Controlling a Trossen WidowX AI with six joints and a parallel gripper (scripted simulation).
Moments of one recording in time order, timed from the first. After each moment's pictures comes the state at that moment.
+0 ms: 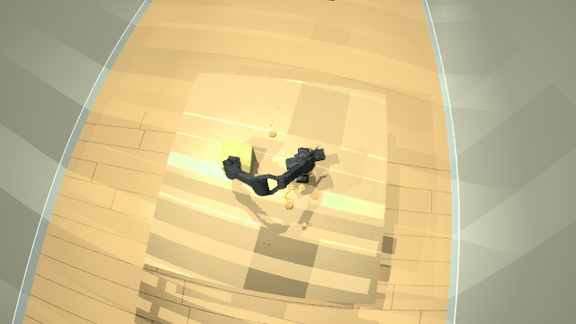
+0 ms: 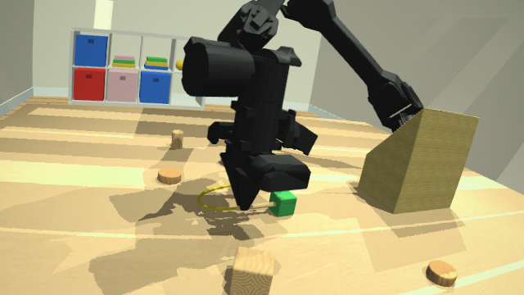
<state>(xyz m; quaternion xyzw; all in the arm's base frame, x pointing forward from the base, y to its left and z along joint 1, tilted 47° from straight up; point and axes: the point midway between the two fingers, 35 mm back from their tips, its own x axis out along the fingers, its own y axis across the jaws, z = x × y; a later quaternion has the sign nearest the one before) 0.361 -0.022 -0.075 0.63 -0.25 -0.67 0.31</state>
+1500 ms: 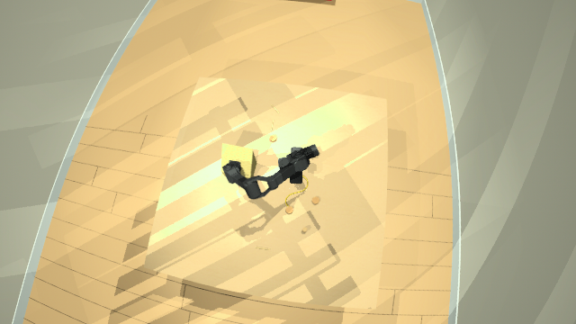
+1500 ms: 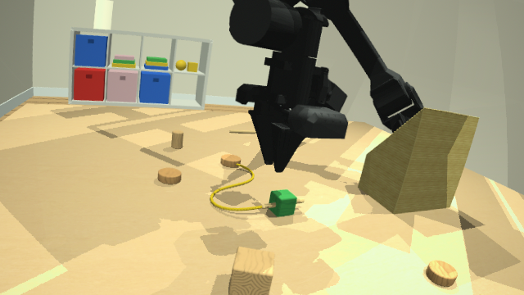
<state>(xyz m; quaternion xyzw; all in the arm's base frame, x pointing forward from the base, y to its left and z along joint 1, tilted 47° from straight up) 0.325 0.021 -0.032 0.63 -0.24 -0.67 0.31</state>
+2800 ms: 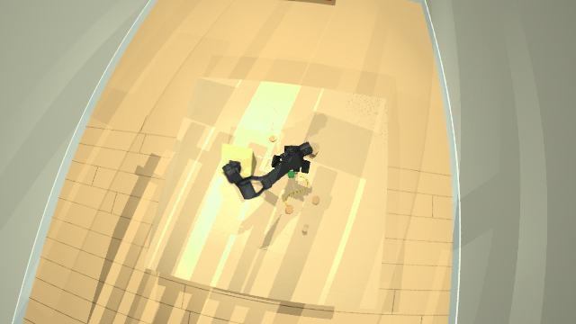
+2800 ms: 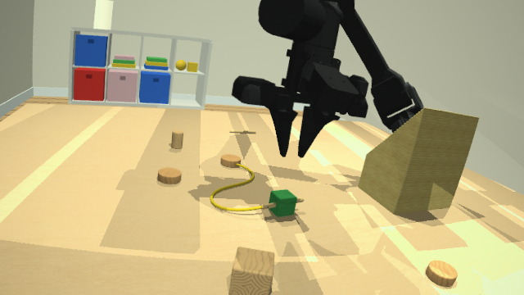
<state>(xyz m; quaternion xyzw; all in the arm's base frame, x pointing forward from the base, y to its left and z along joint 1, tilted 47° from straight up) 0.297 0.030 -0.017 0.65 -0.67 -0.25 -0.27</state>
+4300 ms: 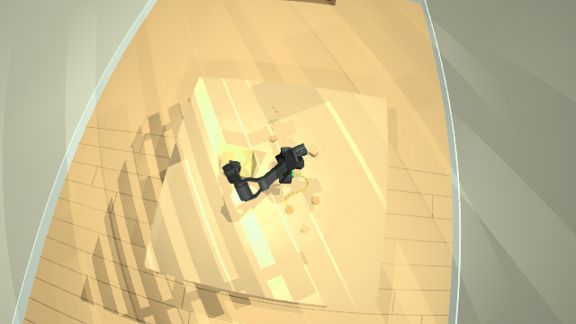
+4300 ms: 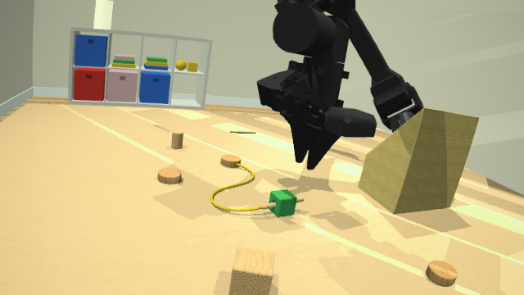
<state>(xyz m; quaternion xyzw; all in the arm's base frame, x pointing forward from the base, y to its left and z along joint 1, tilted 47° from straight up) 0.272 0.018 -0.026 0.31 -0.68 0.24 -0.62</state>
